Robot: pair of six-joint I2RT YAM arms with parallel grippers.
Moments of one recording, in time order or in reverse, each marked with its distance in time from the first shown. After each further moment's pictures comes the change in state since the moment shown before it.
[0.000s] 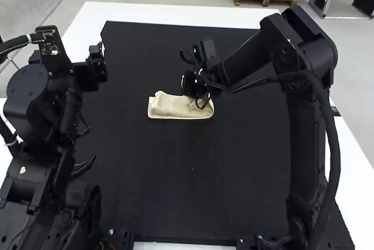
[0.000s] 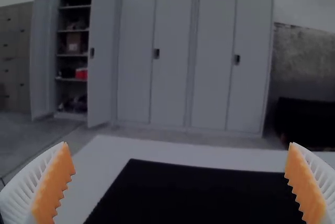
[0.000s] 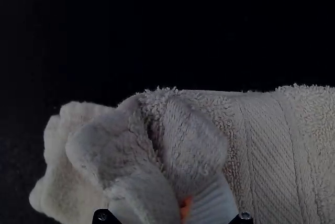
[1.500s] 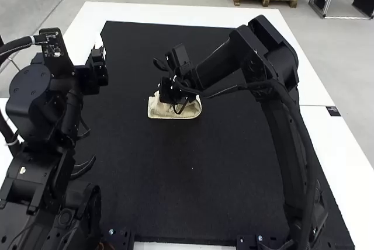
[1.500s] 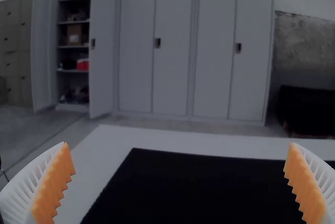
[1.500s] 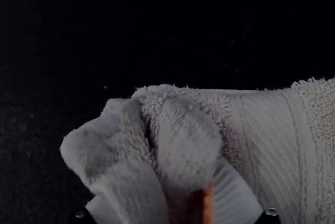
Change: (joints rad) left arm 0.000 -0.002 0.000 -0.039 0.000 0.007; right arm 0.139 0.207 0.235 -0.063 0.050 0.000
